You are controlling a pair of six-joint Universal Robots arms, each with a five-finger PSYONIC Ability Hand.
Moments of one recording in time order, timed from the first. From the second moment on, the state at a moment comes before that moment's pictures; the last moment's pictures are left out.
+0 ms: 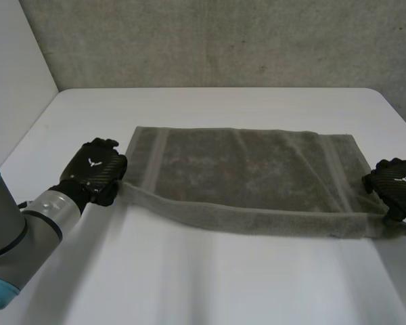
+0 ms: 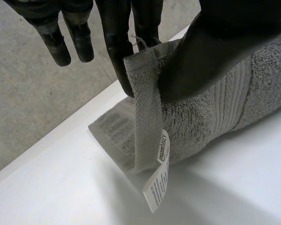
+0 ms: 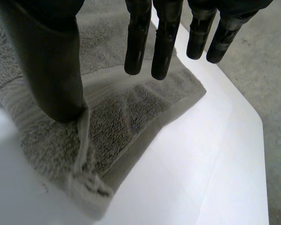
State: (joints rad) left arm 4.49 -1.82 -1.89 3.48 -1.26 3.54; right arm 1.34 -1.30 1.90 -0.13 1.05 2.32; left_hand 1.26 1.35 0.22 0.23 1.15; right_hand 0.63 0.64 0.18 0.18 0.43
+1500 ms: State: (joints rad) left arm 4.57 -1.75 -1.66 3.08 -1.26 3.50; right arm 1.28 -1.28 1.43 0.31 0.79 2.23; left_hand 1.26 1.35 0.22 0.23 1.16; right_hand 1.31 1.32 0.18 0.18 1.17
